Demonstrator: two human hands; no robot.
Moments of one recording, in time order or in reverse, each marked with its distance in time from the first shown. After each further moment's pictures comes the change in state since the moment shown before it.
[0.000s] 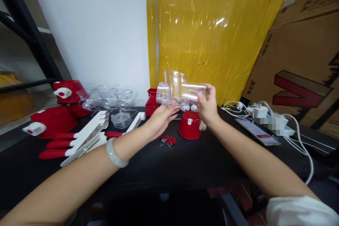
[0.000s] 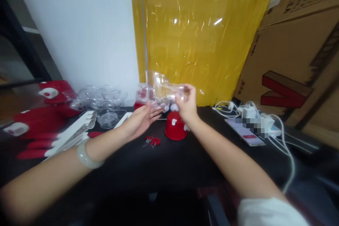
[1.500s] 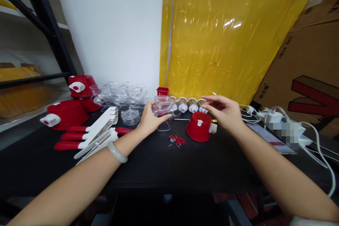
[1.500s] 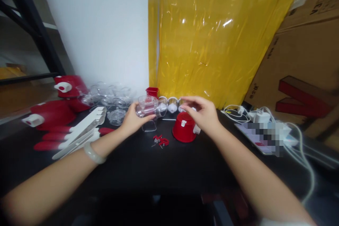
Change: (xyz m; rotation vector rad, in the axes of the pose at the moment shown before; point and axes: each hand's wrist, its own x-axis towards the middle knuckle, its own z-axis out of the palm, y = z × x) left_hand 0.000 -0.038 -0.099 0.953 0.590 0.305; right_hand -0.015 -0.026 -0.026 0.027 -0.162 -0.117
